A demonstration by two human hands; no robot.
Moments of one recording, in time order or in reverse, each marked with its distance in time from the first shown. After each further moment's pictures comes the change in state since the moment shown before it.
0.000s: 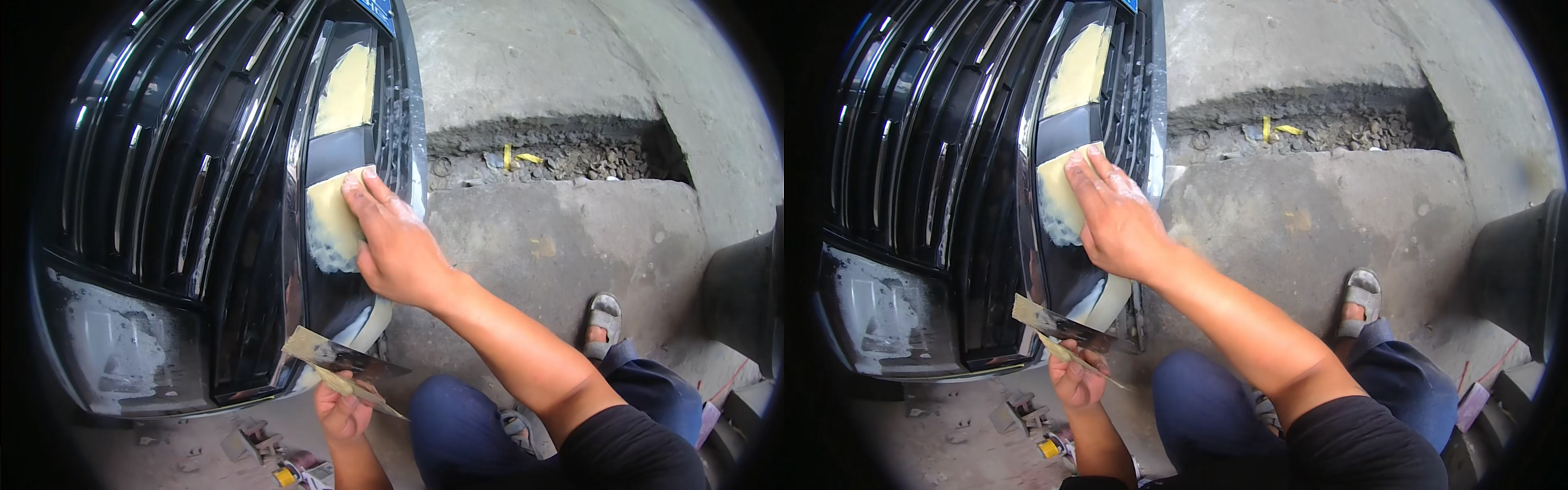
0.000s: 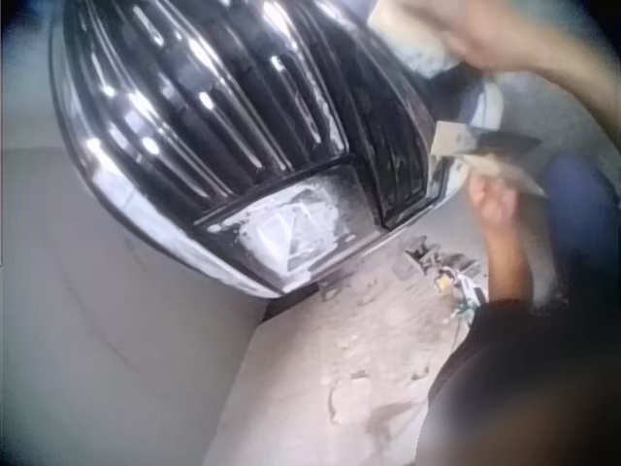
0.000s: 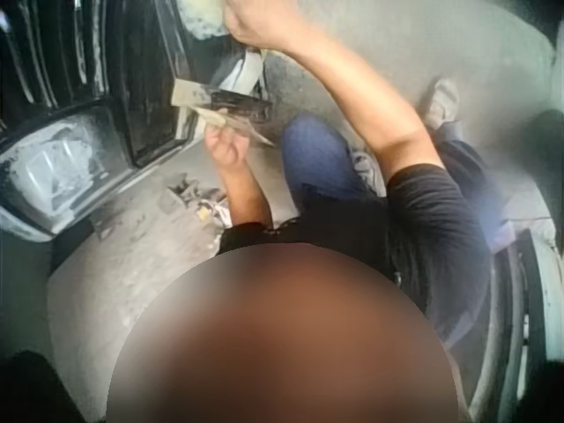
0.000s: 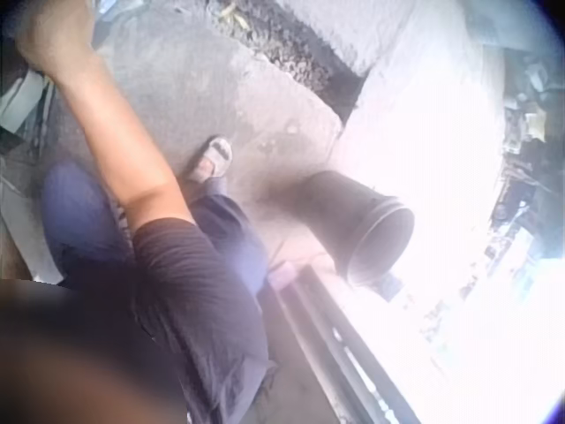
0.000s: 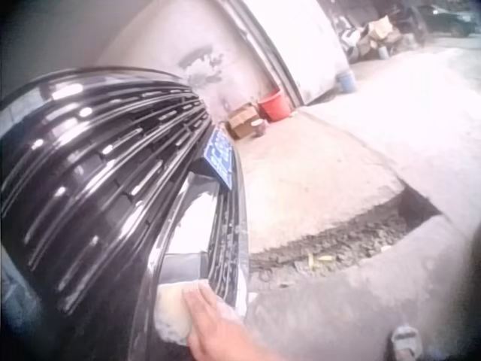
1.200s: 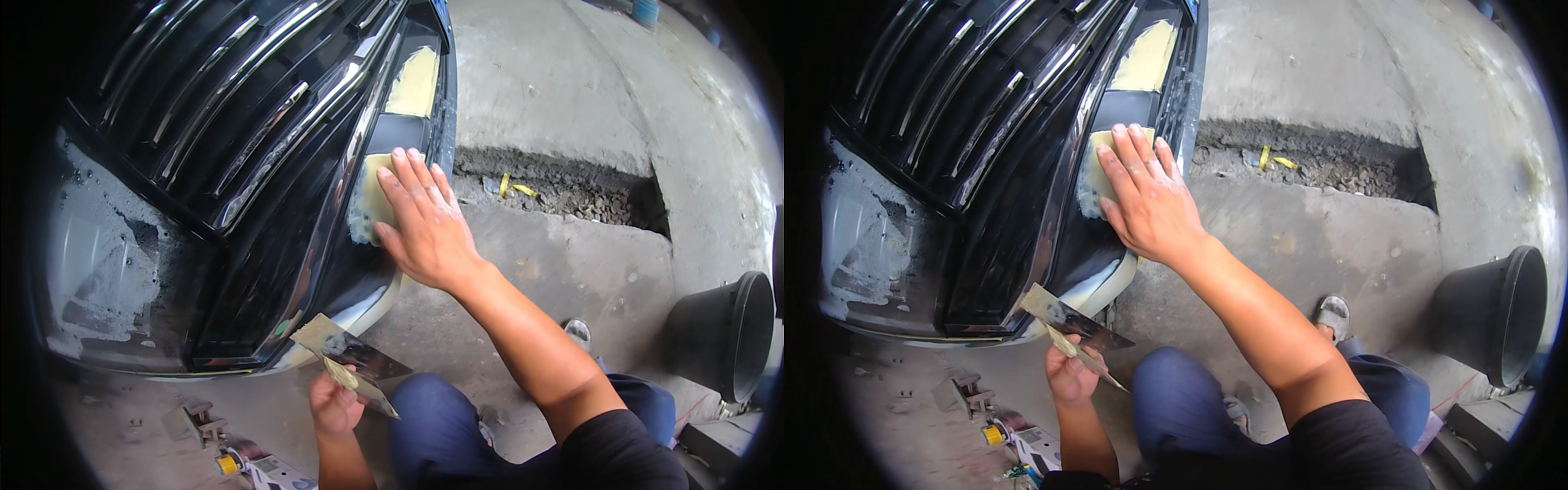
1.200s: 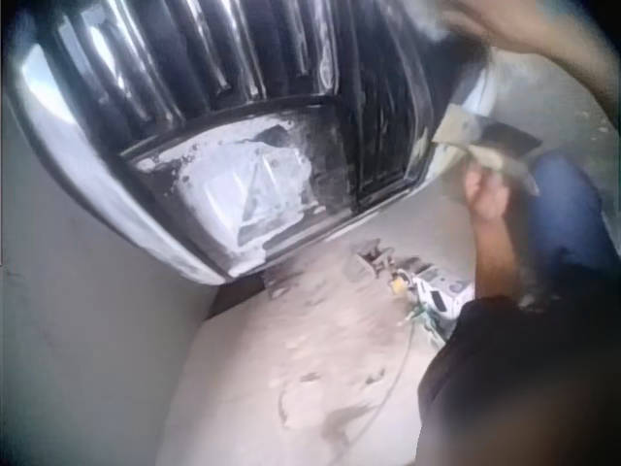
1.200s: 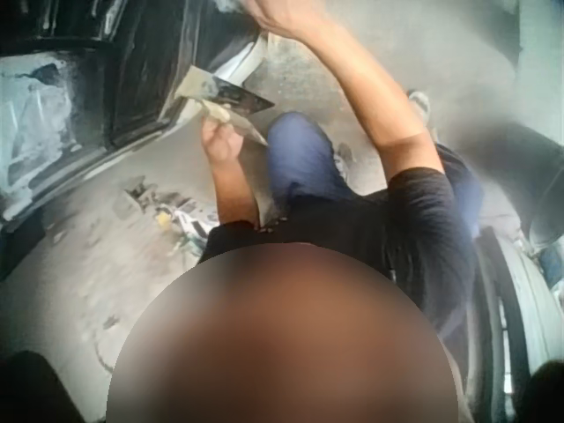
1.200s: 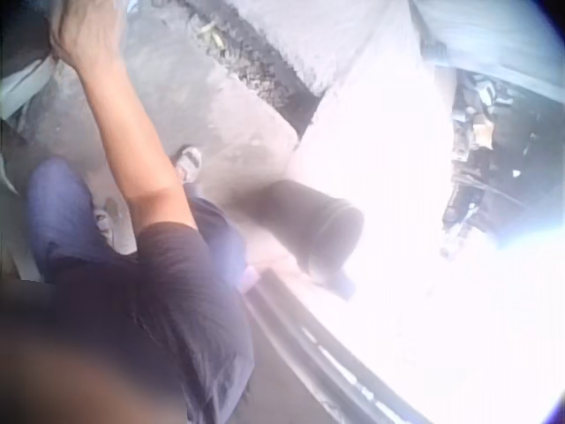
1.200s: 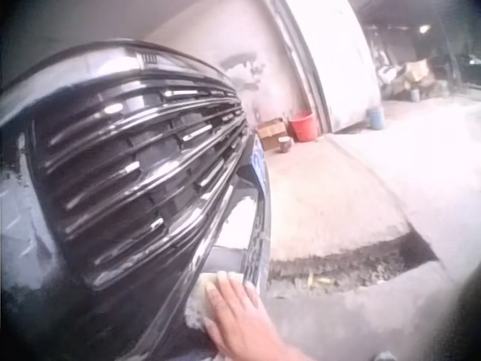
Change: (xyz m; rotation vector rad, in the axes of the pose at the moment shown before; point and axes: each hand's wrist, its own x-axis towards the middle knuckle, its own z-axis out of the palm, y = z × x) left_hand -0.043 -0.021 -0.042 -0.087 0.075 0.025; right_hand 0.010 -0.023 -0.003 -0.383 -0.179 -0.171
